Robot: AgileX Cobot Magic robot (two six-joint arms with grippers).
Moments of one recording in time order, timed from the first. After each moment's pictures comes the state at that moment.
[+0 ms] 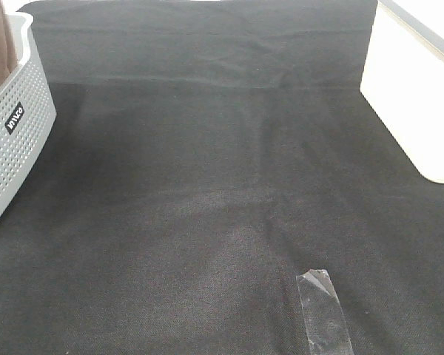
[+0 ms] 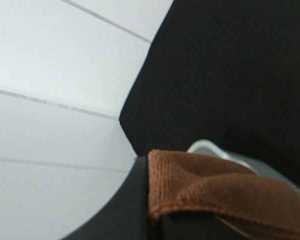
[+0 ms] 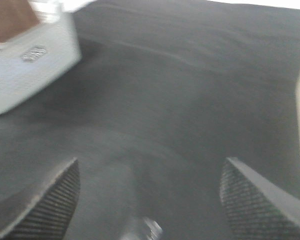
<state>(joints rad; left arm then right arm) -0.36 1.51 -1.91 0.40 0.95 0.69 0.03 0.34 -0.52 0.62 0.76 -0.62</state>
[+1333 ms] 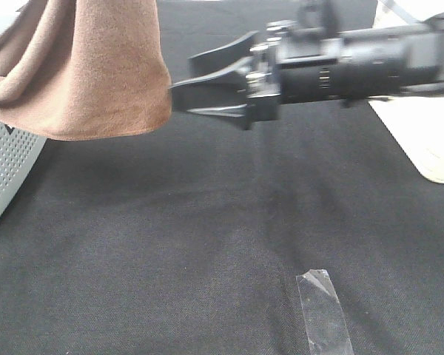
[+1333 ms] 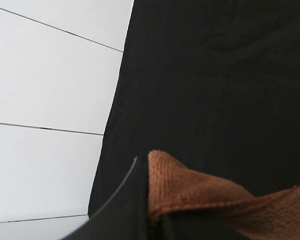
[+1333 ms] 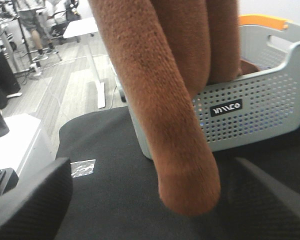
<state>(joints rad) -0.80 1.57 -1.93 0.47 1.00 0.64 0.39 1.77 -1.00 1.69 1.00 -2.06</state>
